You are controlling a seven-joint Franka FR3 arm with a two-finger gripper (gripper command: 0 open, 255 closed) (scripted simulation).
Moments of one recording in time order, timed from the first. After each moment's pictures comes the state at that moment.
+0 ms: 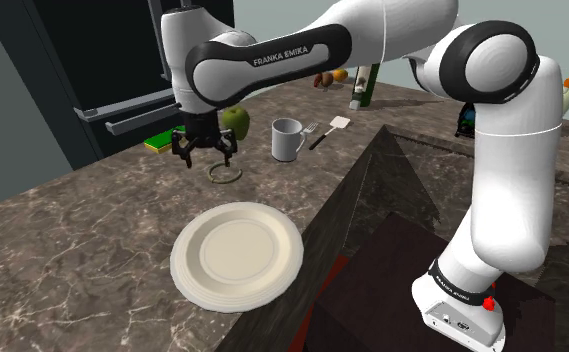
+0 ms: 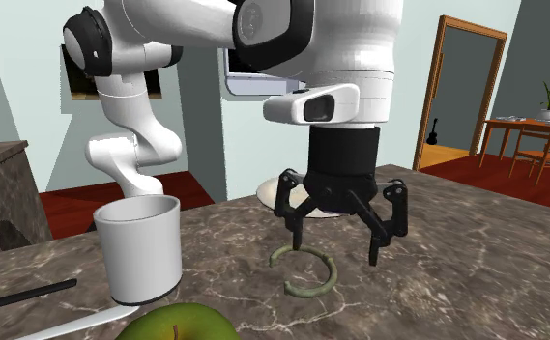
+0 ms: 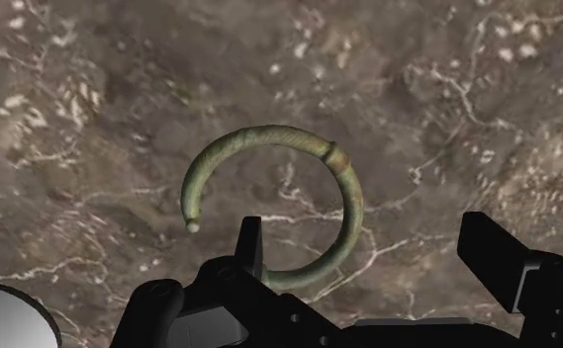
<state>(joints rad) 0.09 0.41 0.50 -1.49 -0.25 1.87 1.29</state>
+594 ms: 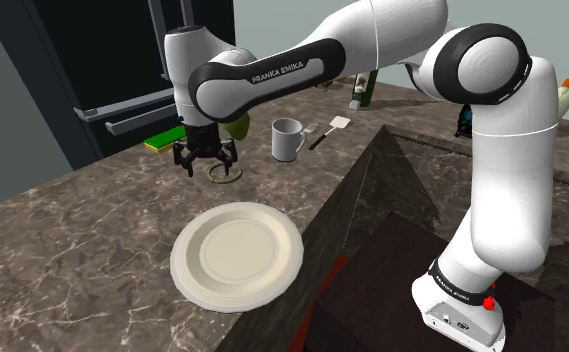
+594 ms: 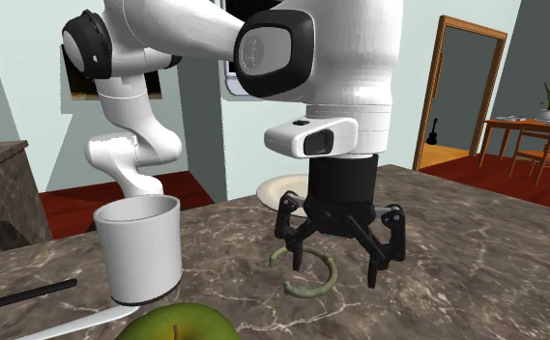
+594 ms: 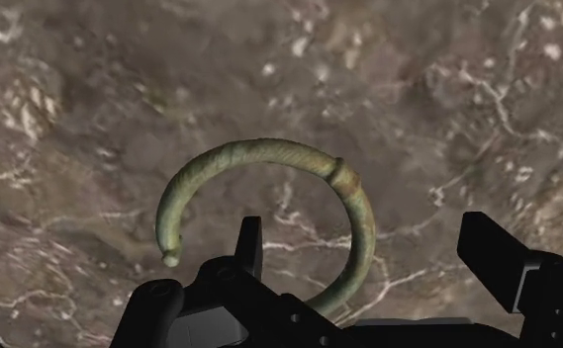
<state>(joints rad) 0.09 0.43 0.49 -1.54 -0.26 1.93 1.31</state>
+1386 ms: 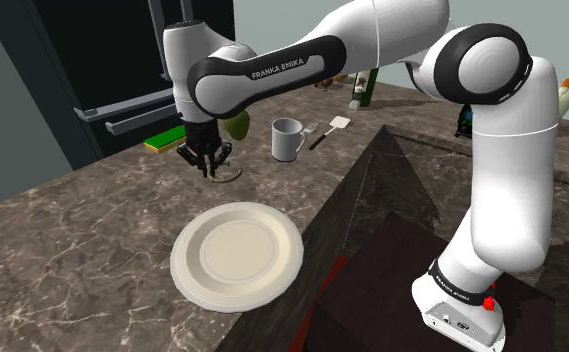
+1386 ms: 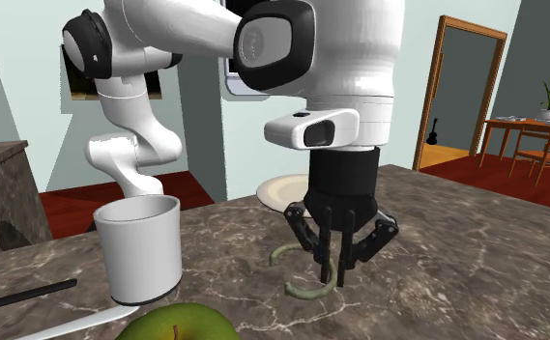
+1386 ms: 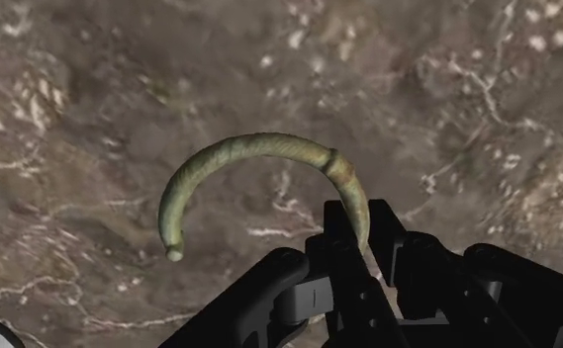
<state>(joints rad) 0.09 0.43 0.49 -1.52 -0.27 1.91 1.31</state>
